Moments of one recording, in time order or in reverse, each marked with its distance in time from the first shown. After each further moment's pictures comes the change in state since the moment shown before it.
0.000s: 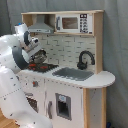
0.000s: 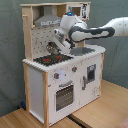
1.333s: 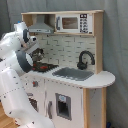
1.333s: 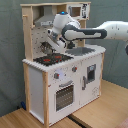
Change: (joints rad) arm -0.259 -0.131 0.210 0.307 0.051 -0.143 -0.065
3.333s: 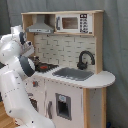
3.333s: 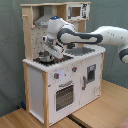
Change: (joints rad) arm -0.141 -0.132 0.167 0.243 0.017 -0.201 -0.001
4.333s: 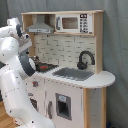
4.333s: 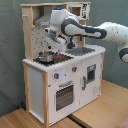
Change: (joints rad) arm -0.008 0.015 -0.010 0.140 -0.009 -0.131 0.021
